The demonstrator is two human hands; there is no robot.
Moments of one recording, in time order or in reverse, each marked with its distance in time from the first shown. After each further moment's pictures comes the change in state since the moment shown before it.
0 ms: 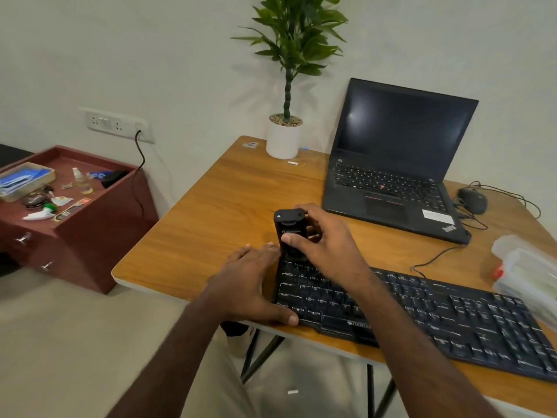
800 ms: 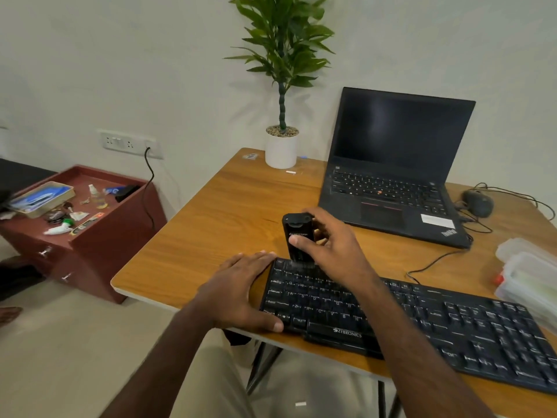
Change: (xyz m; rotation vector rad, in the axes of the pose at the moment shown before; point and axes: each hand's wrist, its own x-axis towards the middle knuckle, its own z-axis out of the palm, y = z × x) left_hand -0.004 0.015 -0.011 -0.008 -0.073 -0.092; right_hand 0.000 0.027 -0.027 0.103 0.040 0.029
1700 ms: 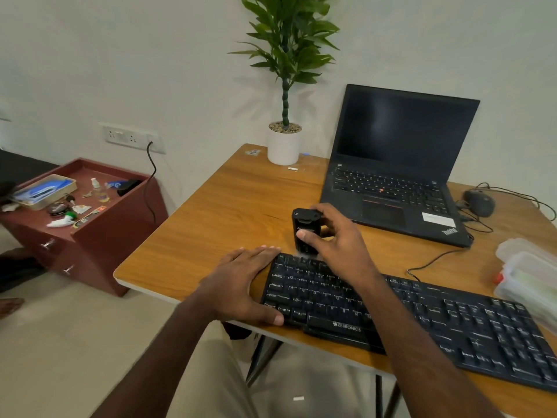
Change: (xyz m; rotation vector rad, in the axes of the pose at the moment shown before) left_hand 0.002 0.000 0.000 0.033 -0.023 0.052; right_hand -0.002 0.007 -0.004 -0.063 0.051 0.041
